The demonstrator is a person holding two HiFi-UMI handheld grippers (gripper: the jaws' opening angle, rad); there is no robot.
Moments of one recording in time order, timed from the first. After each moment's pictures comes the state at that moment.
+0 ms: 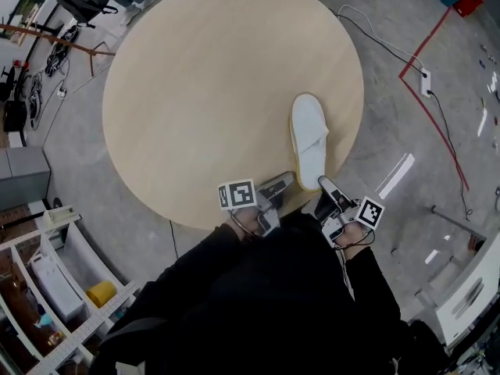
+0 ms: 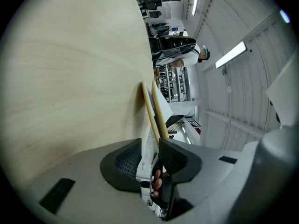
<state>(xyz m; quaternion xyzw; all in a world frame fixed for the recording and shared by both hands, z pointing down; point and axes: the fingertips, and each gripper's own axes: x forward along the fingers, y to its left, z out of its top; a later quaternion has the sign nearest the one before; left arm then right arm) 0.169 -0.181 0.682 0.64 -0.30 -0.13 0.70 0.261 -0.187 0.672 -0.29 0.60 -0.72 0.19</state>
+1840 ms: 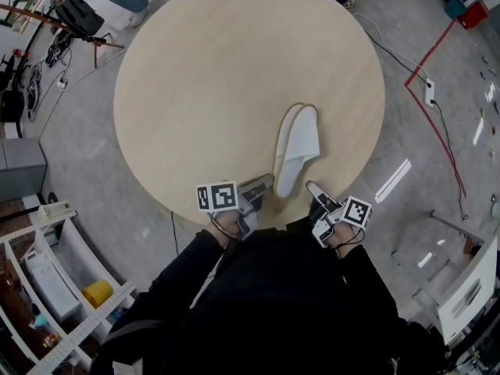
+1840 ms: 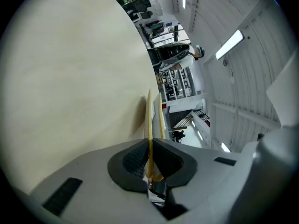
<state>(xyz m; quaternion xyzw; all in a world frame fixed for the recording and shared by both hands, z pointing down) 0.042 -0.147 0.668 0.66 -0.34 -0.06 0.67 0.162 -0.151 0.700 -0.29 0.66 -0.69 0.06</state>
